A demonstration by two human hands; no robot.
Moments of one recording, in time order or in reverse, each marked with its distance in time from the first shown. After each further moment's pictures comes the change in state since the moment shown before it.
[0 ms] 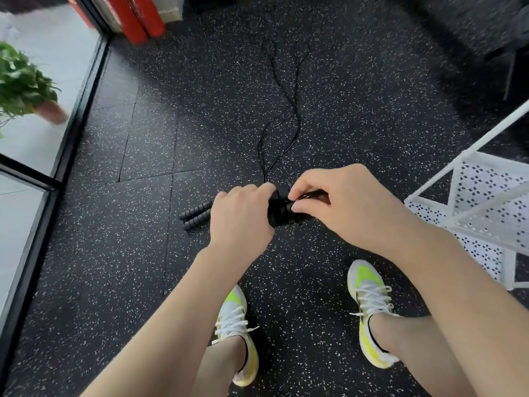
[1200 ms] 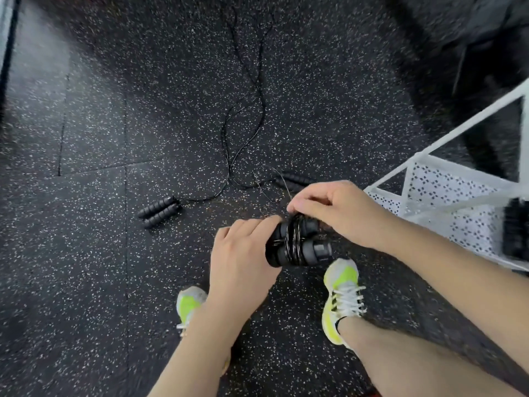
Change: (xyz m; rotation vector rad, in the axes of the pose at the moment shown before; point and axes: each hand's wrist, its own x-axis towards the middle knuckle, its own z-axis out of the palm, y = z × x) left_hand -0.014 0.047 0.012 -0.398 0.104 0.045; right_hand 0.024 0.050 -0.036 0.268 -0.199 0.333
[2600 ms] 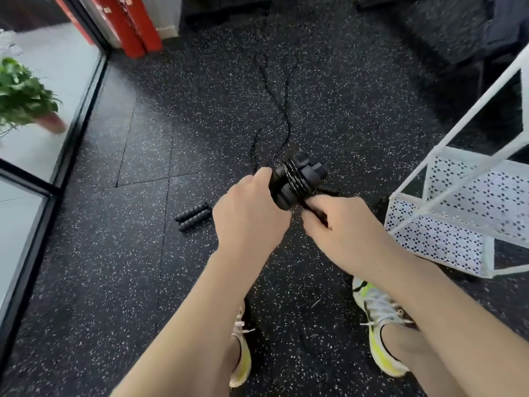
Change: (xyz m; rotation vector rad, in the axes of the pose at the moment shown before) left_hand -0.014 0.036 -0.048 0.199 0.030 -0.284; right_hand -0.088 0.000 0.082 -0.147 0.277 -0.202
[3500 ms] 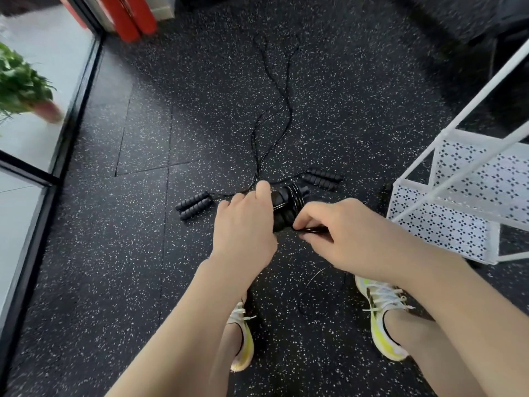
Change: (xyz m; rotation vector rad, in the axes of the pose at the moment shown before) left_hand -0.021 -0.029 0.020 0.228 -0.228 0.161; right_hand -0.011 0.015 -0.002 -0.175 -0.262 -0.098
